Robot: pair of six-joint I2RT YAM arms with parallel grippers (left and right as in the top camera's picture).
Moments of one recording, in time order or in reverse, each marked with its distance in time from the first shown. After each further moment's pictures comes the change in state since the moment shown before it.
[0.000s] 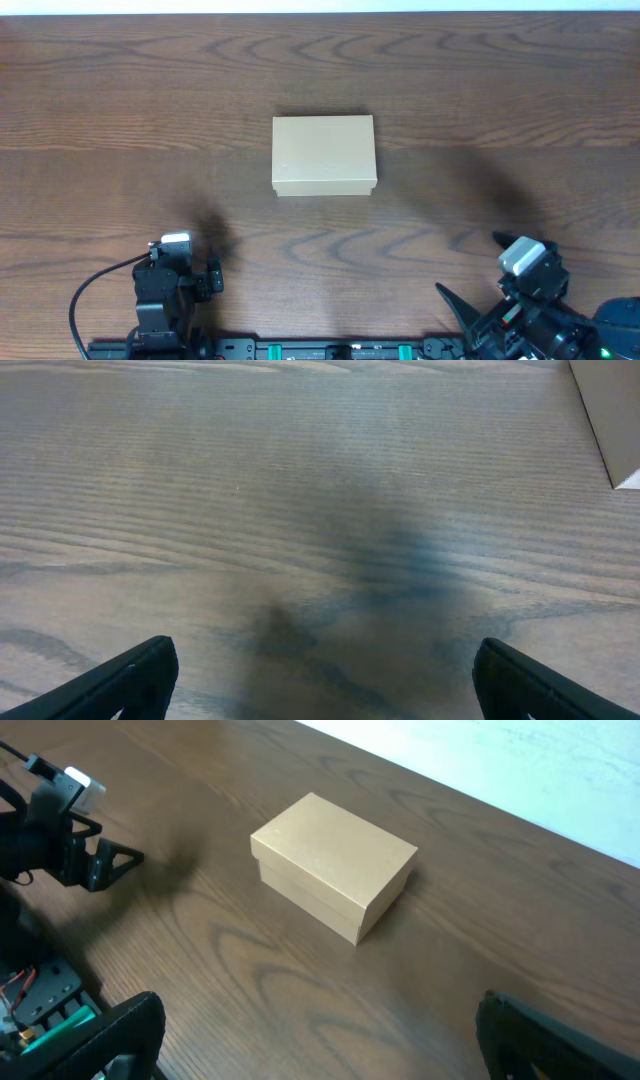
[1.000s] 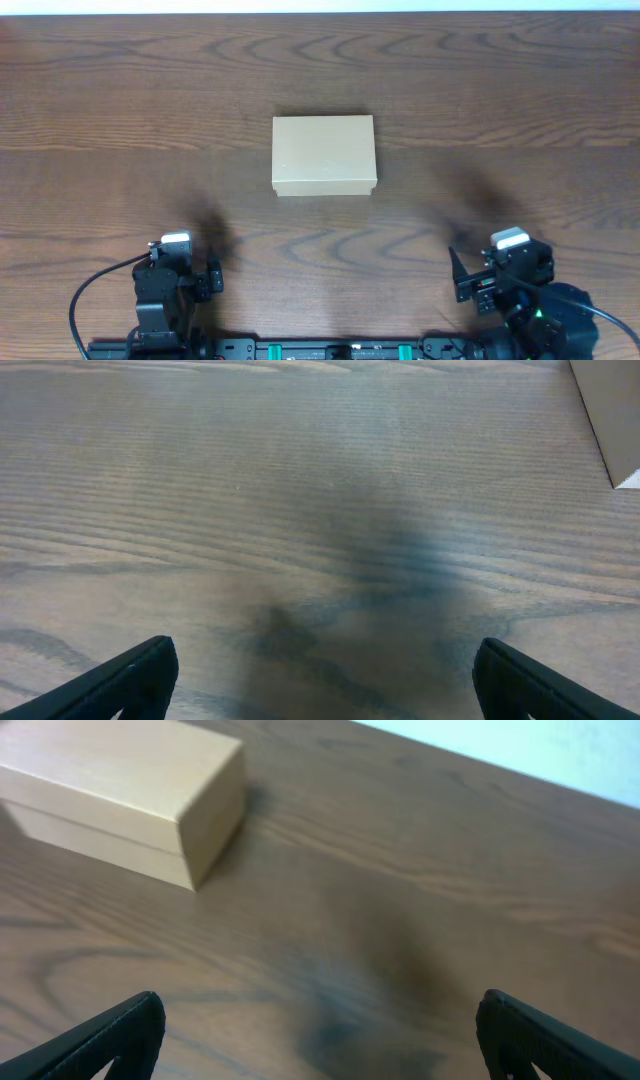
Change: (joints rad) left arm 0.000 0.000 0.000 -0.001 0.000 0.000; right arm -0.412 -0.328 -0.588 0.237 0.080 -0.119
